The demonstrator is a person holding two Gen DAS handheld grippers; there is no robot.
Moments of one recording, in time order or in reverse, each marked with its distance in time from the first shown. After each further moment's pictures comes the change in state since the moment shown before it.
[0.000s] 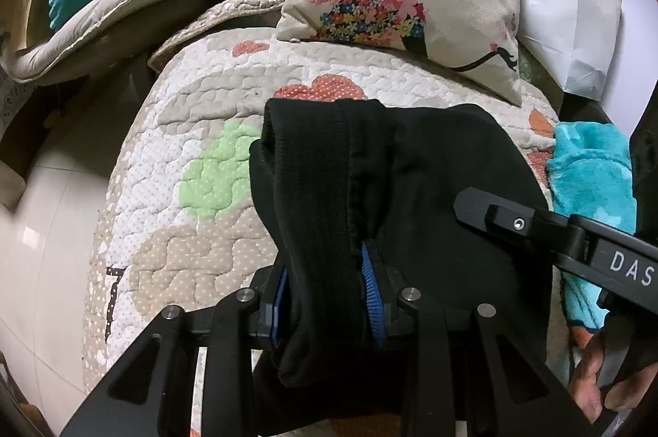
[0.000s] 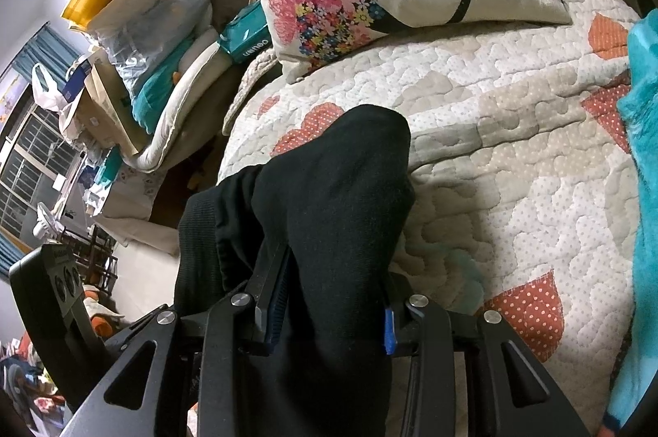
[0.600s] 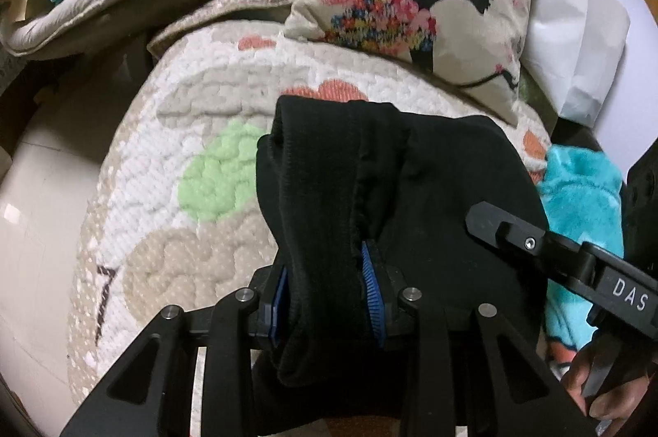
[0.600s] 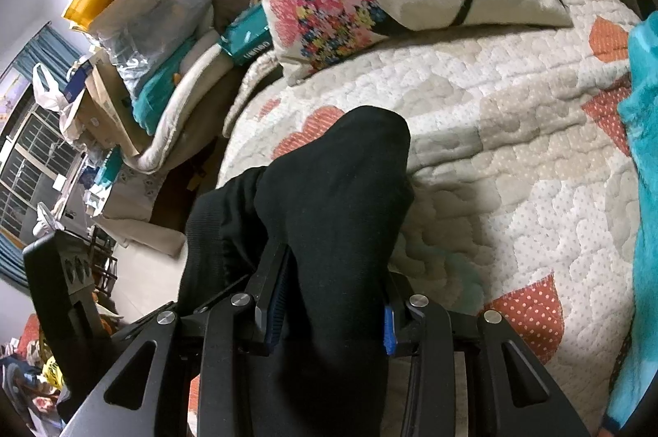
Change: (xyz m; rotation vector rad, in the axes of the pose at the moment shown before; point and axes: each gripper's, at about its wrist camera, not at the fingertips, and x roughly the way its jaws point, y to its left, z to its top) left arm -0.003 0.018 0.012 -0.081 -0.001 -0.073; right arm -0.005 0.005 0.002 -0.014 -0.026 0.015
